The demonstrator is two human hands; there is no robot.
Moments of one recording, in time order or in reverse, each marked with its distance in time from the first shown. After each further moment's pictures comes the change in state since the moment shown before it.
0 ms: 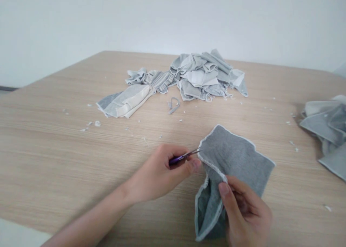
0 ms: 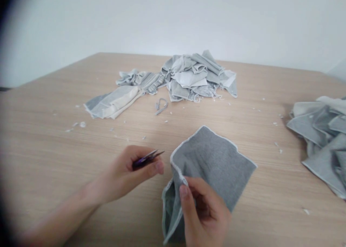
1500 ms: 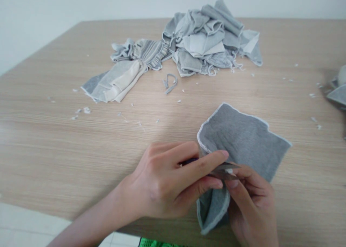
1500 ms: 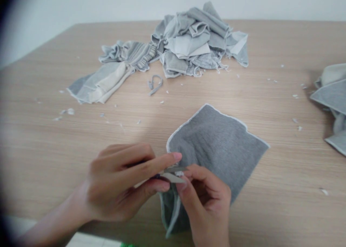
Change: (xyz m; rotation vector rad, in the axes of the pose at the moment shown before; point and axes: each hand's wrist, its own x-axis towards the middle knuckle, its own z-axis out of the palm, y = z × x) left_hand -0.005 -0.004 0.018 0.584 0.214 0.747; right_hand 0.001 -0.004 -0.003 0.388 -0.151 0.395
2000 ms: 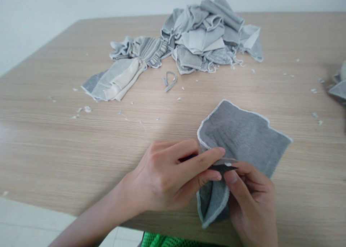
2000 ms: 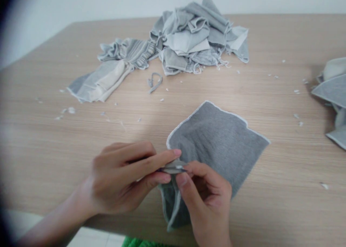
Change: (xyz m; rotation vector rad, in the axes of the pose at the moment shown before) left_hand -0.002 0.002 0.002 0.006 0.003 -0.005; right_hand -0.002 0.001 0.000 -0.074 0.016 -0.020
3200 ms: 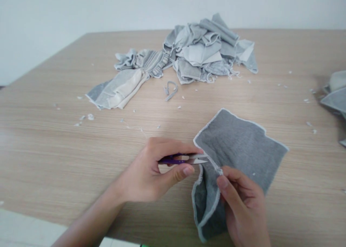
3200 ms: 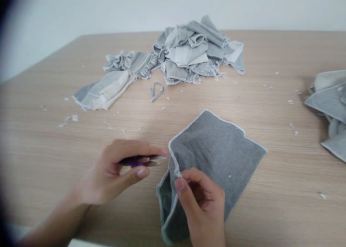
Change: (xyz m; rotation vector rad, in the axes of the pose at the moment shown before) left_hand -0.004 -0.024 -0.022 -0.403 -0.116 -0.384; right_hand 0.003 0.009 0.001 -0.022 -0.005 0.106
